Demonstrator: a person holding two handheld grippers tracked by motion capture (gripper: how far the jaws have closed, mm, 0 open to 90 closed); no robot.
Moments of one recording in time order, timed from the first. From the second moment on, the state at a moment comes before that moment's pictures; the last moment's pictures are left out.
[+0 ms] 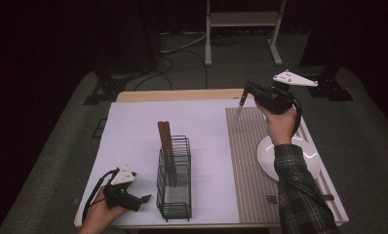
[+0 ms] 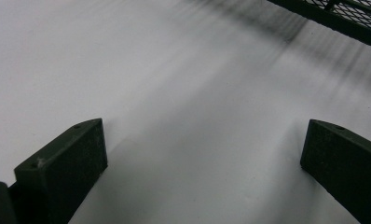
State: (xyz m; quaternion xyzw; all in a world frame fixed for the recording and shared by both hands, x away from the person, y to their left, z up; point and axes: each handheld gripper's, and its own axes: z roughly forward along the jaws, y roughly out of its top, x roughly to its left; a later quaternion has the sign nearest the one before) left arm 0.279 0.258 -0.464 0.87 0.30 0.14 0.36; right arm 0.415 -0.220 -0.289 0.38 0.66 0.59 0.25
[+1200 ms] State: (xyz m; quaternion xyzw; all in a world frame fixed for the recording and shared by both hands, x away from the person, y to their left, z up) left arm 0.279 0.258 -0.464 0.87 0.30 0.14 0.36; right arm 0.442 -0.267 -0.349 0.47 0.62 0.56 0.28
